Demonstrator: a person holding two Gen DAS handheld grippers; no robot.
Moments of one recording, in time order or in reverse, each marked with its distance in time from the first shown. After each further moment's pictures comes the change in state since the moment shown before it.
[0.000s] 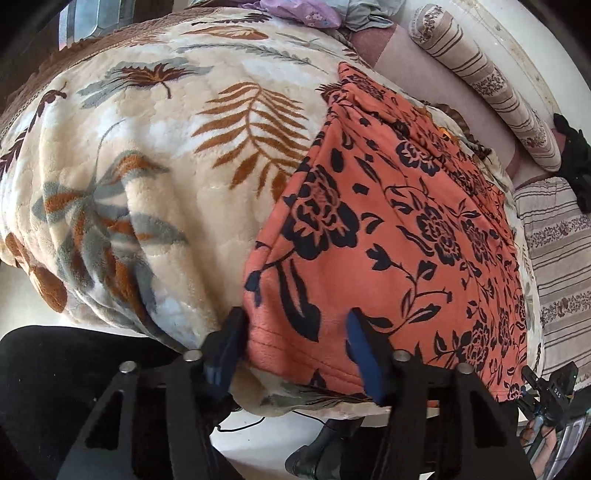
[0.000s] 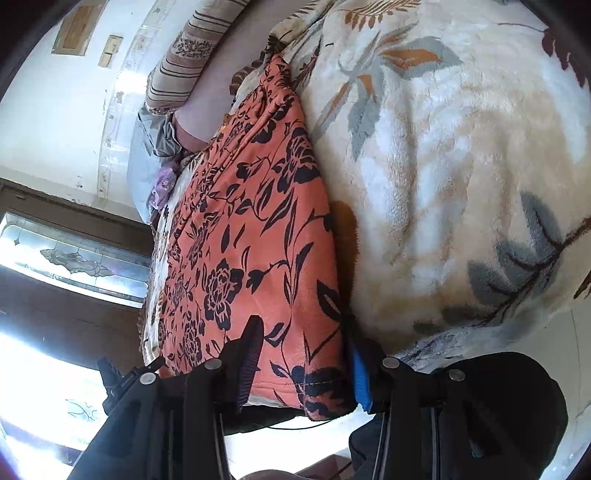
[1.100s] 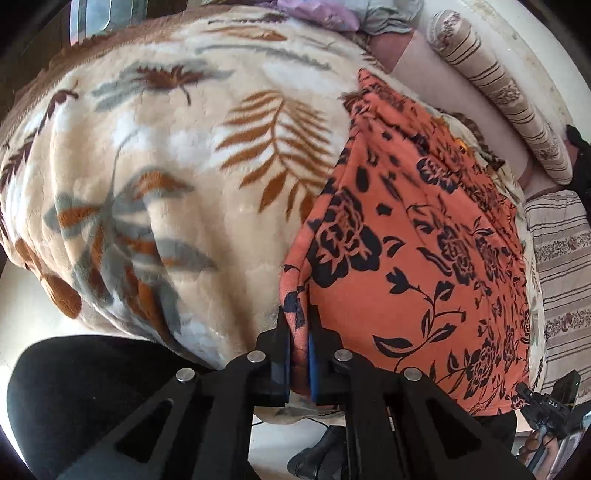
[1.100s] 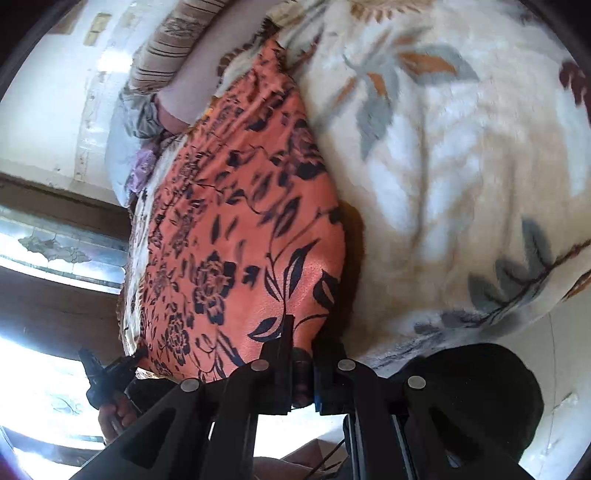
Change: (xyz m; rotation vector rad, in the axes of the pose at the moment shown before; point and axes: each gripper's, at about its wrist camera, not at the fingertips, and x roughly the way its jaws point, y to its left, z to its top) left arm -0.002 0.011 0.011 -0.043 0.008 0.013; right arm 0.013 0.018 0.012 0.012 0.095 -0.114
